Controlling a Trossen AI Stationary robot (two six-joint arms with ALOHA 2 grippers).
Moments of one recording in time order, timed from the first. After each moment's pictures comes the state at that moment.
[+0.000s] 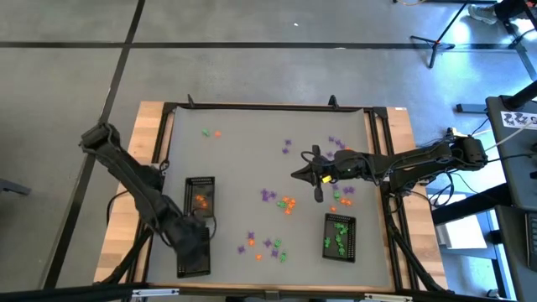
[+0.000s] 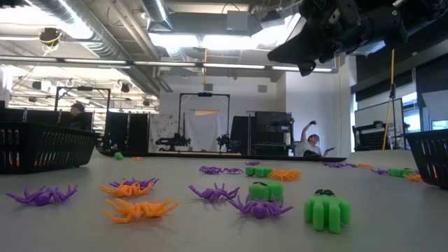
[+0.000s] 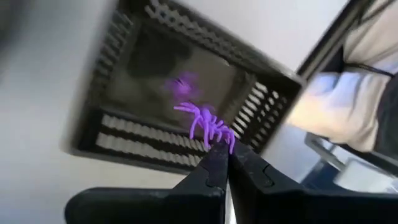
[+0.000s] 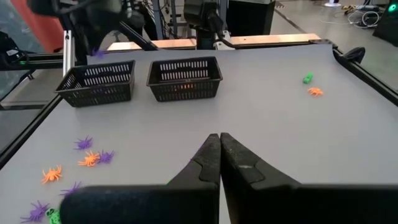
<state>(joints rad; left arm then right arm) -0.79 1.38 0.97 -0.76 0.15 -1.48 0.04 1.24 0.58 0.38 0.00 0.05</state>
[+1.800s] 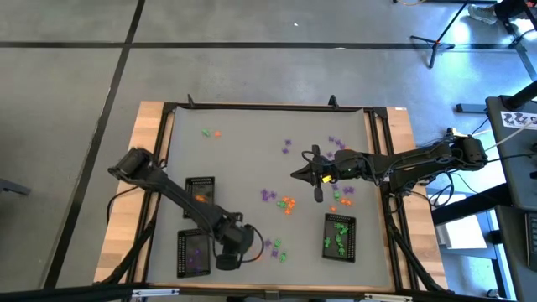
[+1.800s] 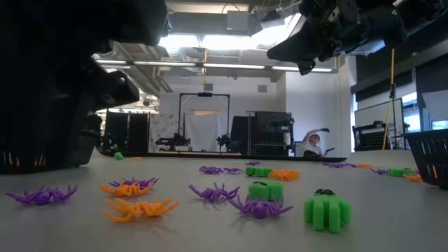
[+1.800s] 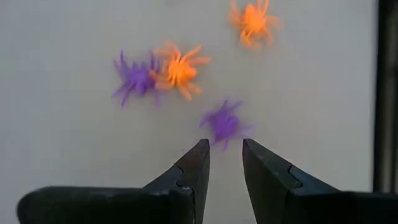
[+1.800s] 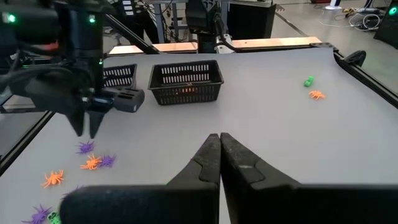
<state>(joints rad) -0.52 1.87 1.19 -0.54 0.07 -0.52 0.04 1.24 0.58 0.39 -0.01 0.05</state>
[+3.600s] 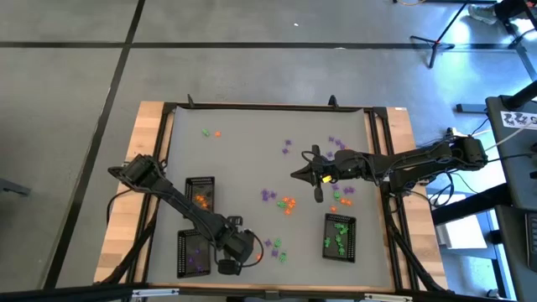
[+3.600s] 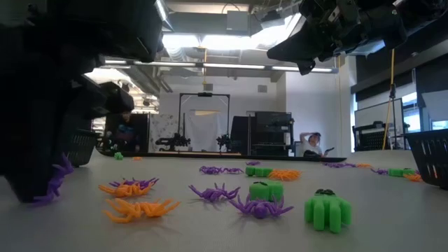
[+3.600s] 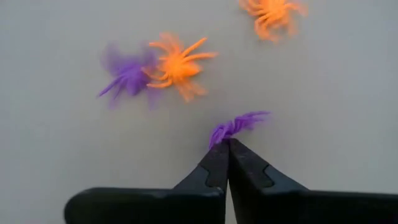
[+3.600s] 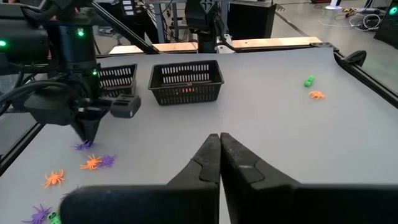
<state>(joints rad) -0.56 1.95 1.23 -0.57 -0.04 -0.57 0.04 1.24 0.58 0.39 -0.01 0.05</state>
